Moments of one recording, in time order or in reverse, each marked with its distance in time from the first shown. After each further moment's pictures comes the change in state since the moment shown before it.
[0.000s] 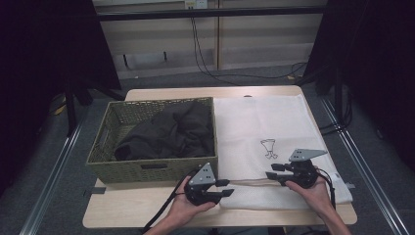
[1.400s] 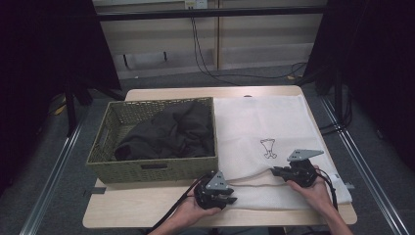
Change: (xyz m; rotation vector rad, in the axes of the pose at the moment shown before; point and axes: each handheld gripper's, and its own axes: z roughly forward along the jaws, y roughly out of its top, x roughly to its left) left arm -0.001 -0.011 0.027 0.202 -0.012 0.067; right arm -0.012 -0.010 0.009 0.062 -0.088 0.010
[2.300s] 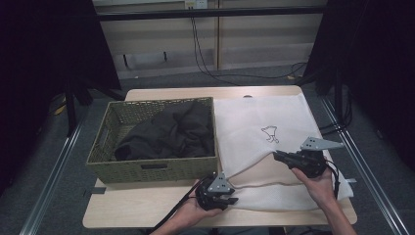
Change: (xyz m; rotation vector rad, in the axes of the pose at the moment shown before) left arm -0.005 0.001 0.004 -0.018 0.022 0.027; right arm 0.005 0.037 -0.039 -0.257 0.016 0.019
